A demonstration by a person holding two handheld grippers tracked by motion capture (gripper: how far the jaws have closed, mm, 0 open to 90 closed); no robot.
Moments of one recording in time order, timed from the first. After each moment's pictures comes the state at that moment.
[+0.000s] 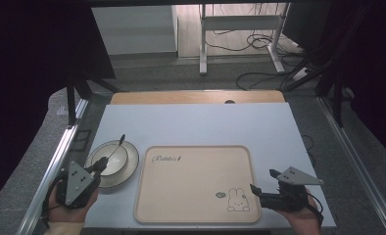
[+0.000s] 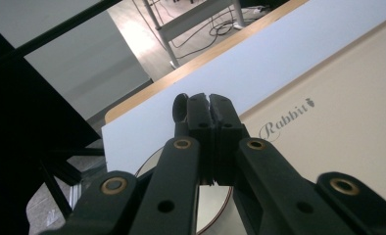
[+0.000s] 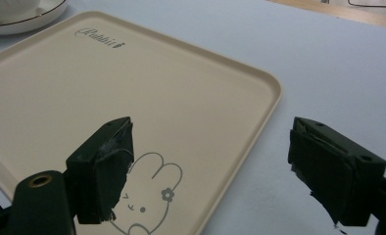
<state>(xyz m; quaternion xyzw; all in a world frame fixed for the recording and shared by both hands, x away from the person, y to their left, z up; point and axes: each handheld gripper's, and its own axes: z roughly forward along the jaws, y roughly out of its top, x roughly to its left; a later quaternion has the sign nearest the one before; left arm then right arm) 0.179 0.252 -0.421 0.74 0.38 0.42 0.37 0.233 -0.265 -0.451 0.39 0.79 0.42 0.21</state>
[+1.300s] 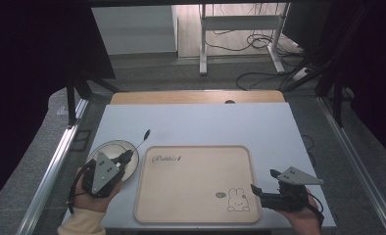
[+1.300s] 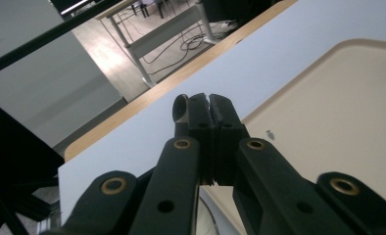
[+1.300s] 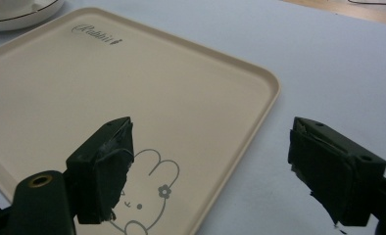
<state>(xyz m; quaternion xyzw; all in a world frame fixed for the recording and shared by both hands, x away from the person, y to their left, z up) 0.205 0.206 -0.413 0.76 0.33 0.39 0.41 0.234 -0.266 -0.452 0.39 0.80 0.42 0.21</state>
